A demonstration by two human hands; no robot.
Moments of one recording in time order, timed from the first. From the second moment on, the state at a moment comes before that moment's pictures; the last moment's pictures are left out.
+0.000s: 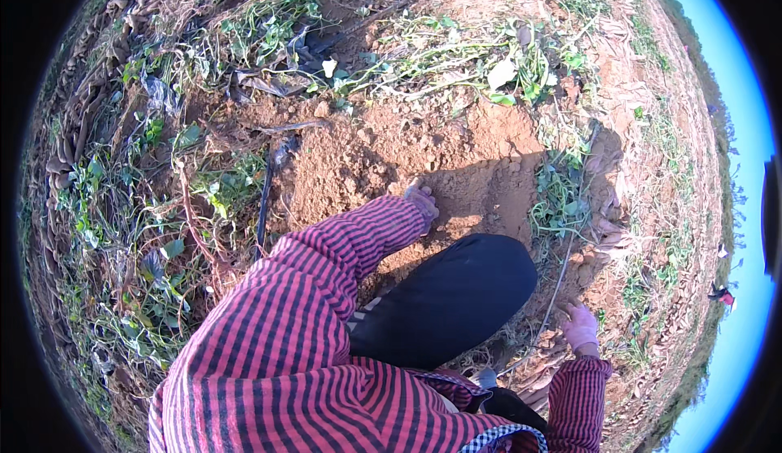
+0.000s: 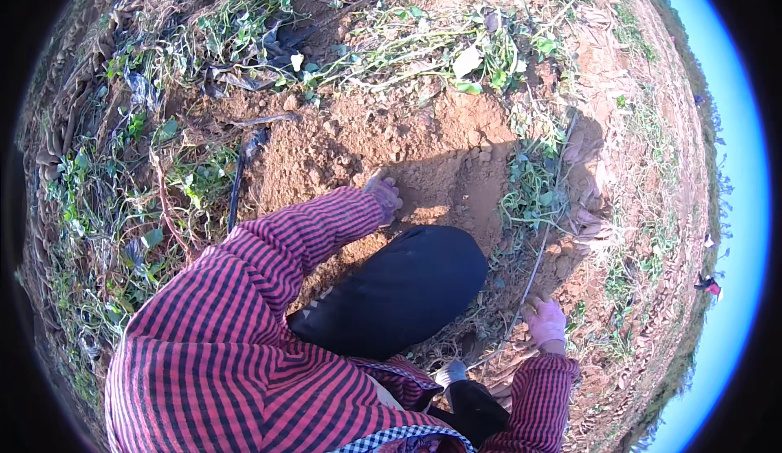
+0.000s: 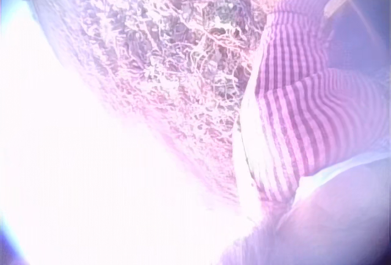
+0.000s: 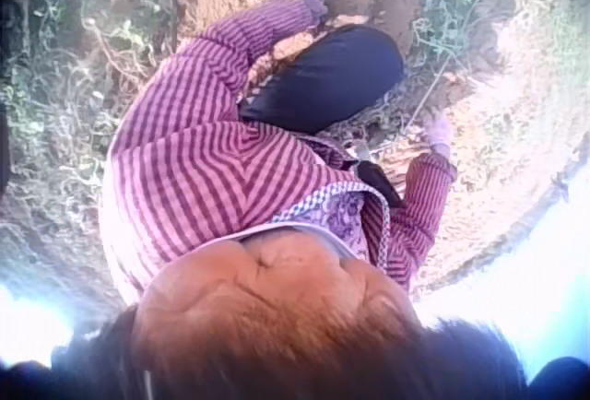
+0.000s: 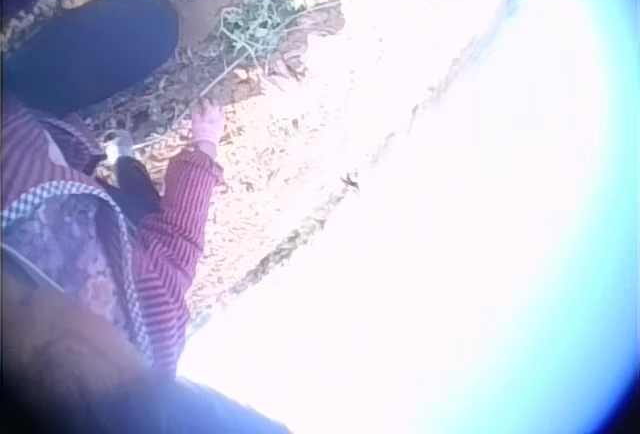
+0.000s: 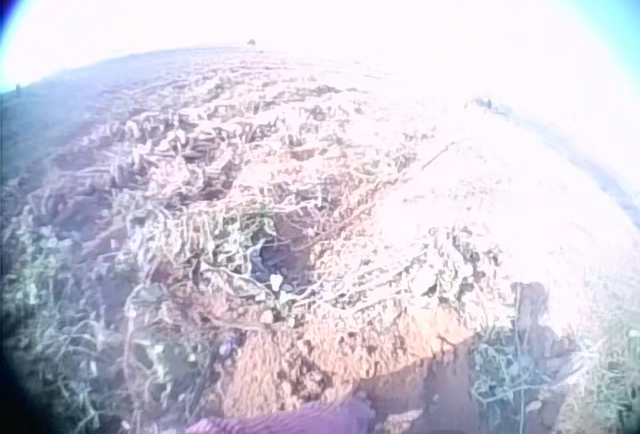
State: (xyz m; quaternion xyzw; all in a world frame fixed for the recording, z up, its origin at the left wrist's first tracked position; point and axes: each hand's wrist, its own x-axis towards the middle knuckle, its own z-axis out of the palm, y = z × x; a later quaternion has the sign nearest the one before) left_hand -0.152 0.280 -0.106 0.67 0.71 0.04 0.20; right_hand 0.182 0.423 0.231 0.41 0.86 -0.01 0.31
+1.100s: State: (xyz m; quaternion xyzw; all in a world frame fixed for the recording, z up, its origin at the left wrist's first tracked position) left_hand -0.219 0.566 -0.046 0.67 0.61 -0.25 0.35; right_hand 0.203 0.569 0.098 0.38 0.88 -0.25 0.12
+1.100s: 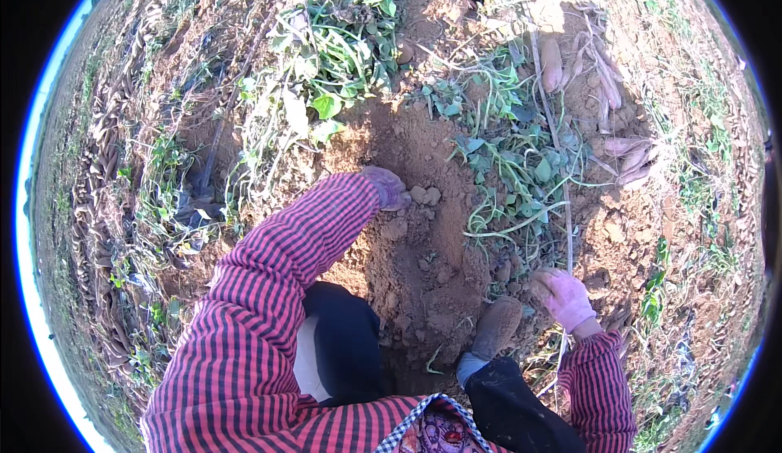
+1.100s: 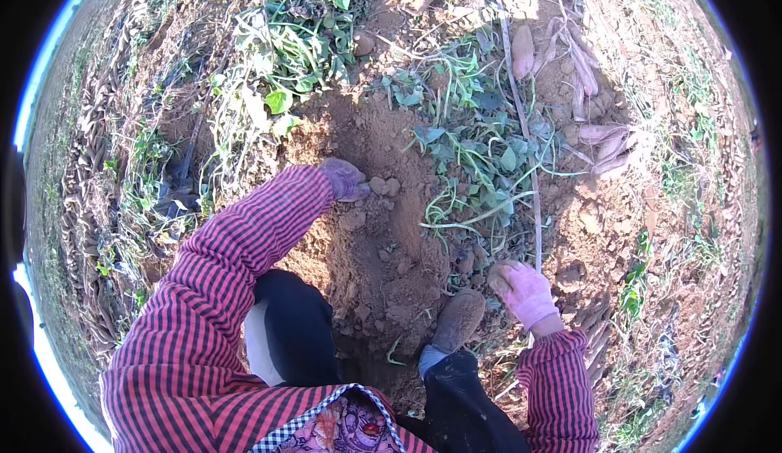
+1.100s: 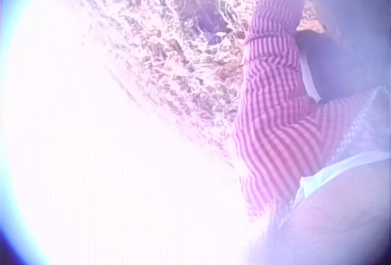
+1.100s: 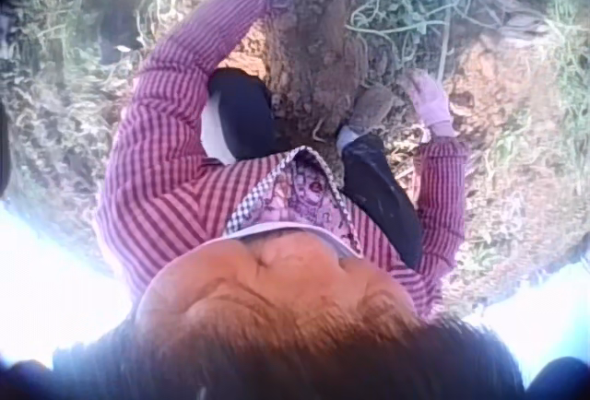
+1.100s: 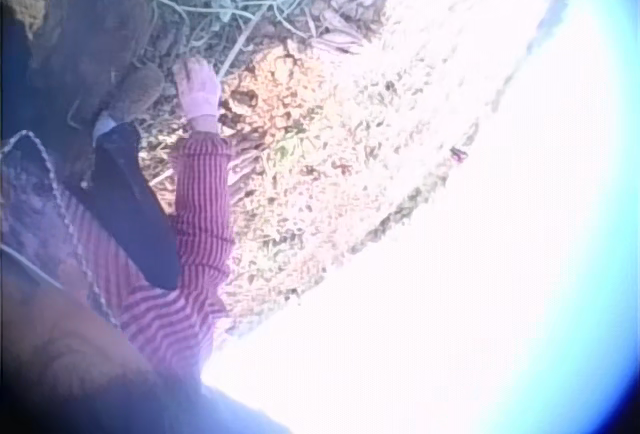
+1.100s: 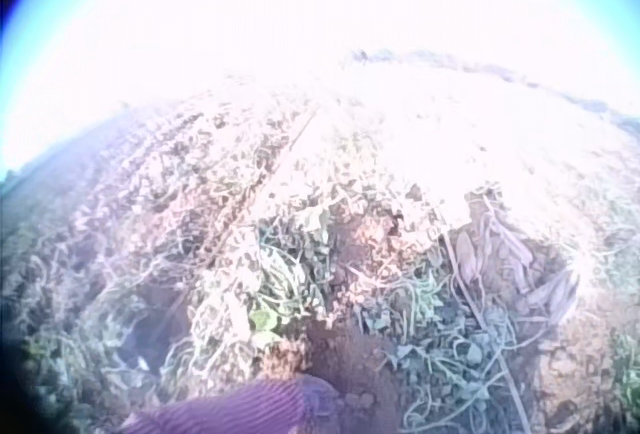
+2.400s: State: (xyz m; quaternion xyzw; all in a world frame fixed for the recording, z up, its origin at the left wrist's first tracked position) left_hand -0.015 0.681 -0.042 0.58 0.64 -0.28 0.42; right_hand 0.410 1.040 0.054 0.76 0.58 -0.11 -0.27
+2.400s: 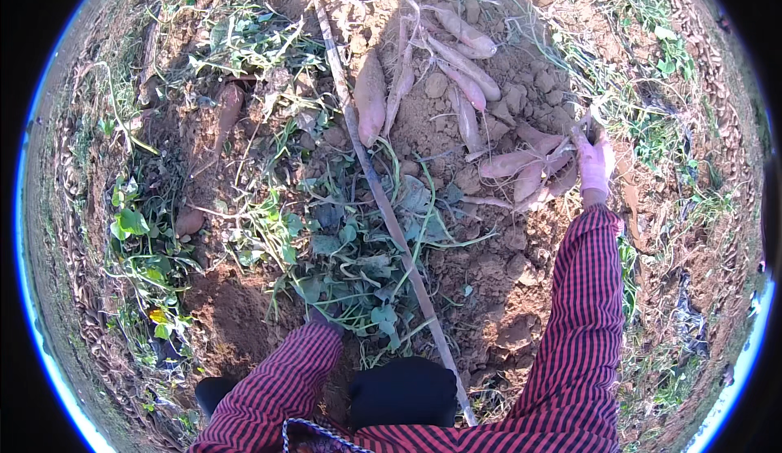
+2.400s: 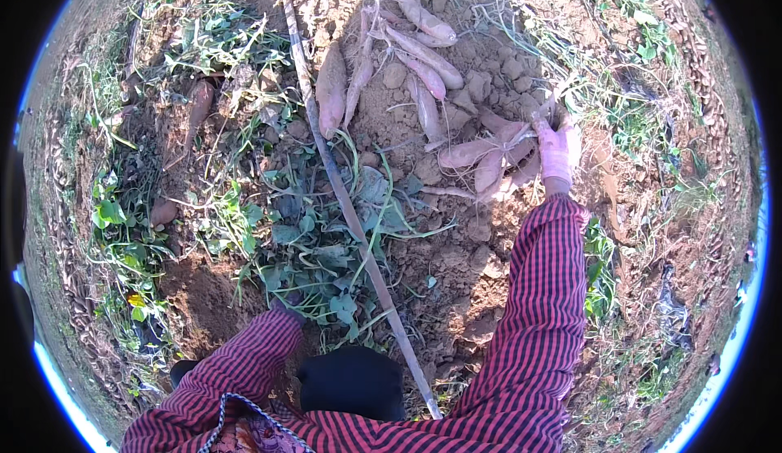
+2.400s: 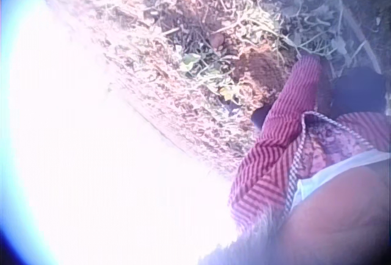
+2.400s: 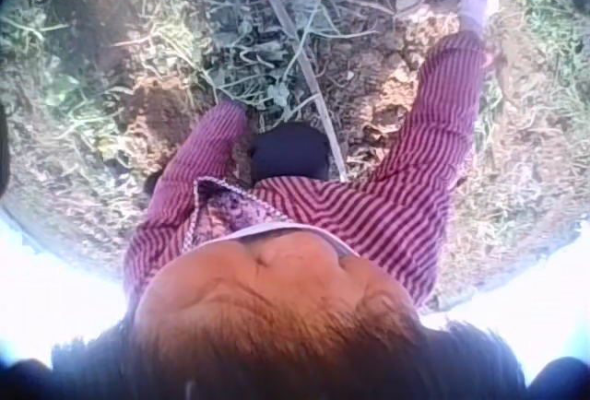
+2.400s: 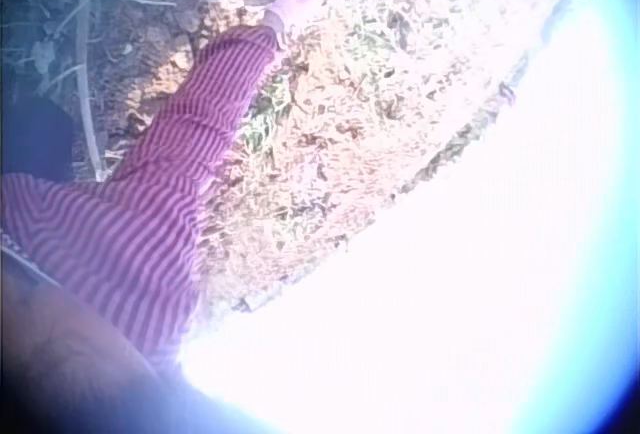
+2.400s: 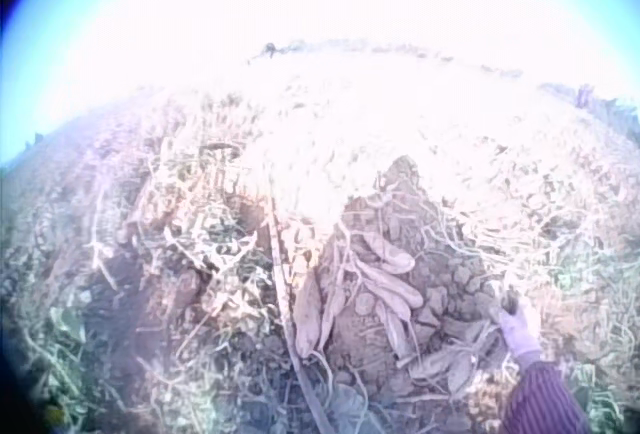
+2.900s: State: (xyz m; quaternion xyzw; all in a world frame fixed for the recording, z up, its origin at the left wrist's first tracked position) left_hand -0.008 0.743 -0.033 0.58 0.61 -0.28 0.47; right_hand 0.329 1.002 0.048 0.75 0.47 -0.14 -0.45
